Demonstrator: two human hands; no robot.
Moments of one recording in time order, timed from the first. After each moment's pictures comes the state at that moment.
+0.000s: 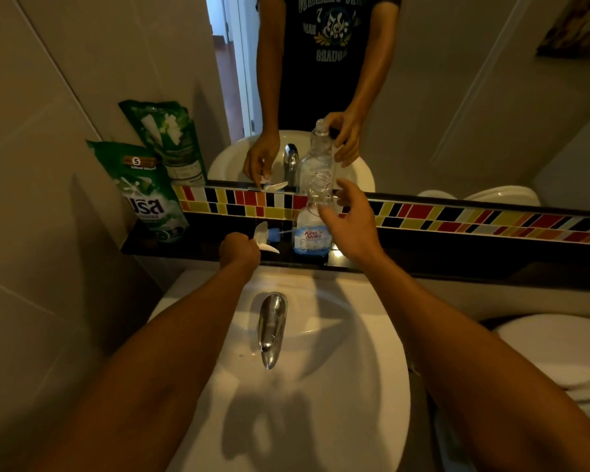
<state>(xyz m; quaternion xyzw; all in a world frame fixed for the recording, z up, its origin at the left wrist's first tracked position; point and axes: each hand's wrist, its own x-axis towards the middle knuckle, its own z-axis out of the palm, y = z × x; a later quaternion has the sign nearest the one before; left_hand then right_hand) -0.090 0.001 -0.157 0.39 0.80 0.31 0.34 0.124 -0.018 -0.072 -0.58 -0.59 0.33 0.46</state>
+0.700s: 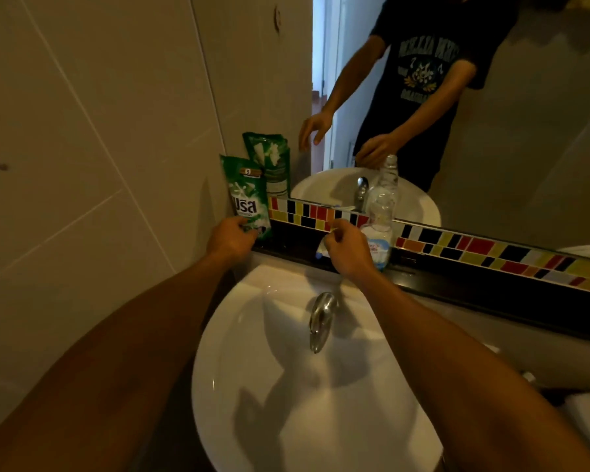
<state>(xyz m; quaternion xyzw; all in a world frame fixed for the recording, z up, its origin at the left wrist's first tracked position) -0.201 -0.123 -0.038 0.44 0.80 0.35 0.23 0.037 -0.077 -0.057 -0.53 -0.68 0.37 0.34</state>
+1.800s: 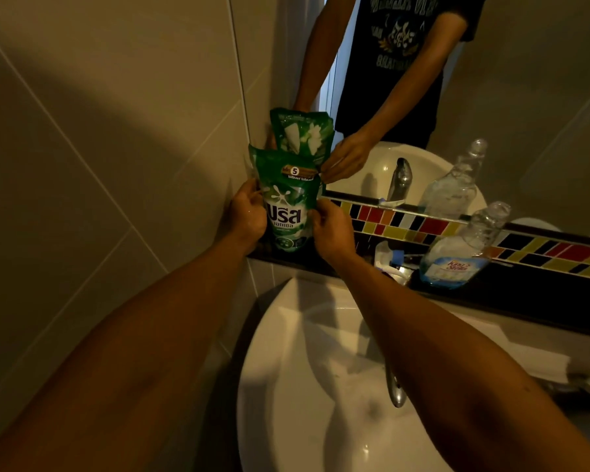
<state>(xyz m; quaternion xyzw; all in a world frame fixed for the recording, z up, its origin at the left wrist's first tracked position) -0.321 0.017 -0.072 0.42 0.70 0.49 0.31 -0.165 0.031 -0.105 -0.55 -0.65 0.35 0.38</state>
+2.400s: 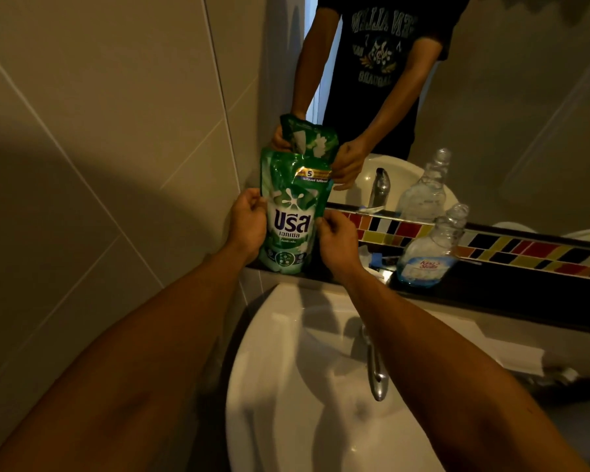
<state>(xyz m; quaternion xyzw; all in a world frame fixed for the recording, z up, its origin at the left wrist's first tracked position) -0.291 0.006 -0.066 0.40 0.61 0.56 0.39 -0.123 0.011 -0.098 -0.55 -0.56 0.40 0.48</state>
